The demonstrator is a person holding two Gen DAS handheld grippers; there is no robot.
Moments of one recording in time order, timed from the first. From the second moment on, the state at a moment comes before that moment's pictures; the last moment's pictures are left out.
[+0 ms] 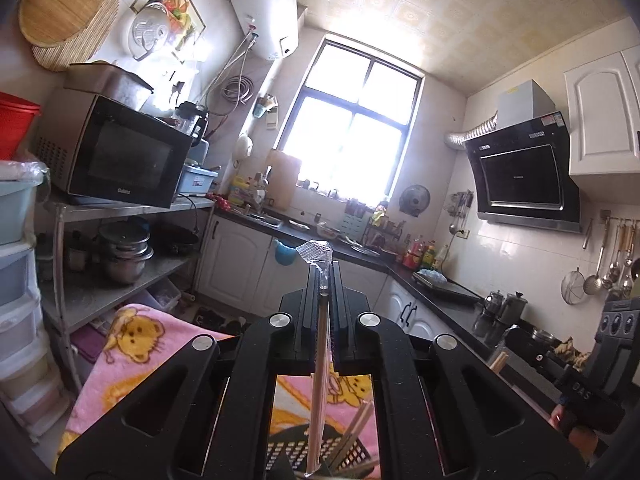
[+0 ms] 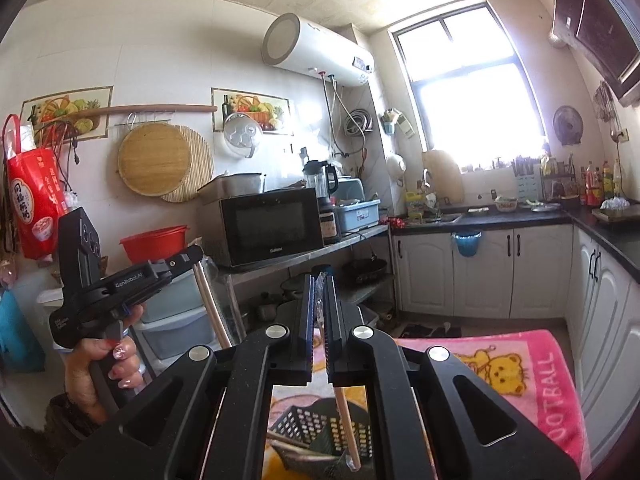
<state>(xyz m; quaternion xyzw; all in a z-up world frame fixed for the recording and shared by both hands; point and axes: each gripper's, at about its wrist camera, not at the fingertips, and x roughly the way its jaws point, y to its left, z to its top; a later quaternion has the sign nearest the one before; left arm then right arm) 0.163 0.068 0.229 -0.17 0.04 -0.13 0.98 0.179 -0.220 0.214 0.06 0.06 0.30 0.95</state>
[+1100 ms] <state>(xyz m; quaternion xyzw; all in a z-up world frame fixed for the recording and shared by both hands) 0.225 0.048 0.125 -0.15 0.10 -0.09 0.98 0.249 -0.187 0.141 0.07 0.12 0.29 0.95</state>
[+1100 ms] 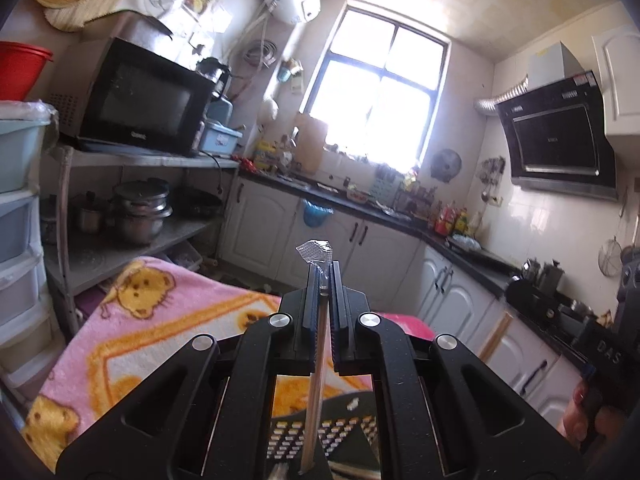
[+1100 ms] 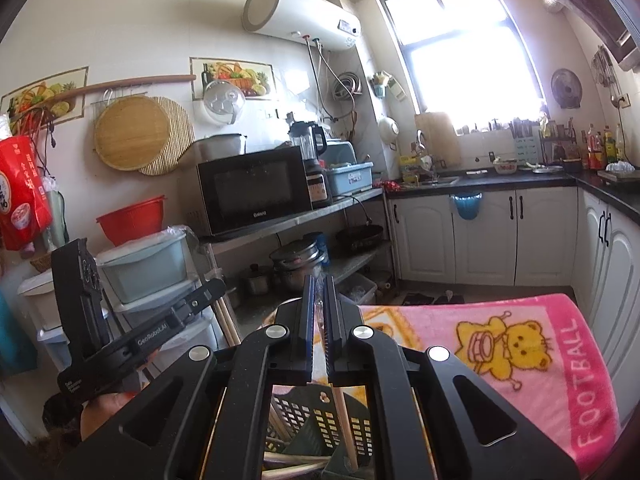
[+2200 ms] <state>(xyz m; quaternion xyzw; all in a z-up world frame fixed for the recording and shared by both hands) 0.220 0.032 0.086 -0.15 0.20 -0.13 0.96 0.247 -0.202 0.102 0.08 0.20 0.24 0.95</state>
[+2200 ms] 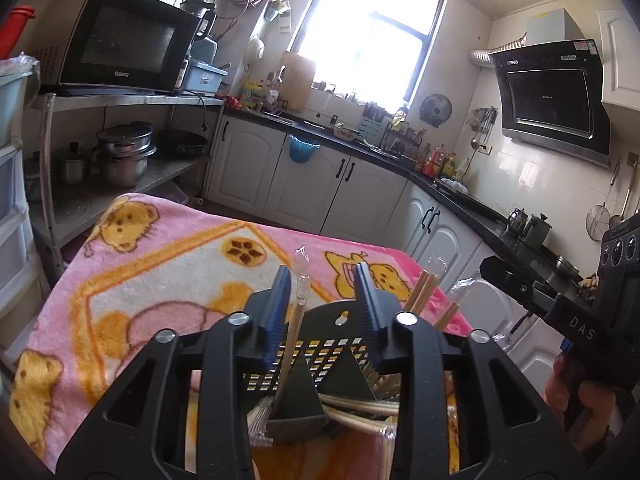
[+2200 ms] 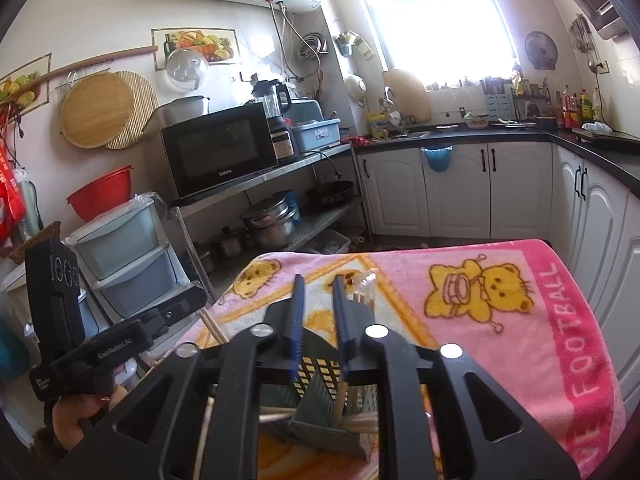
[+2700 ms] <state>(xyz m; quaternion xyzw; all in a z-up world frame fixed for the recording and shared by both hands) 0.186 0.036 0.098 -0.16 0.20 -0.13 0.96 0.216 -0.215 0.101 0.06 0.21 0.23 0.95</state>
